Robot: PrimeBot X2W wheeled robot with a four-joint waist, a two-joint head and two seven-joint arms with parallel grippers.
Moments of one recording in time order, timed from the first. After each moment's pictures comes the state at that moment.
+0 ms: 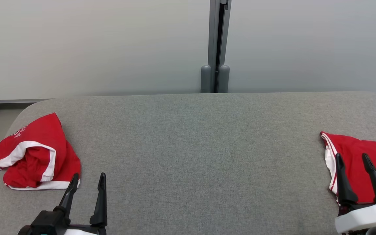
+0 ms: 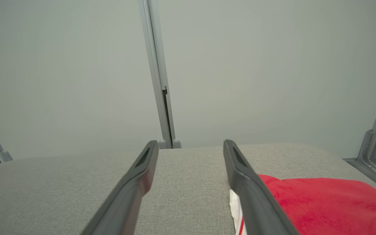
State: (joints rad) left arm 0.10 0.17 -0.15 0.09 -0.31 0.03 -0.26; right arm 0.00 -0.20 0.02 0.17 0.34 0.13 -0.25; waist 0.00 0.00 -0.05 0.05
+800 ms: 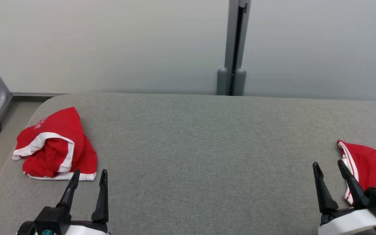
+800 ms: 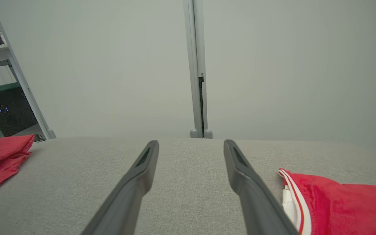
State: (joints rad) left arm 0.08 0.15 -0.14 0.10 -0.27 0.04 -0.26; right arm 0.00 -0.21 0.13 0.19 0.36 0.13 -0.26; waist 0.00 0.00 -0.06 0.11
